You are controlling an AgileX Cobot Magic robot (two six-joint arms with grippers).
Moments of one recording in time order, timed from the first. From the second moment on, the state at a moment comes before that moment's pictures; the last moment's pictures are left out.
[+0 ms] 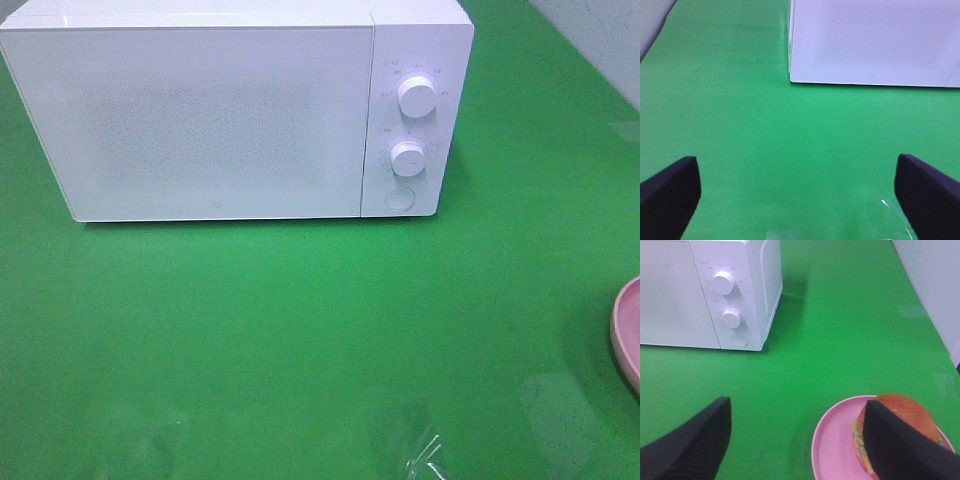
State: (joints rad) left arm 0.03 0.00 -0.50 -0.13 1.04 0.05; right arm 0.16 0.13 -0.55 -0.10 0.84 0.18
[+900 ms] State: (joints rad) left arm 0.03 0.00 -0.50 -0.13 1.04 0.05; right arm 0.16 0.68 -0.55 -0.10 0.47 0.18
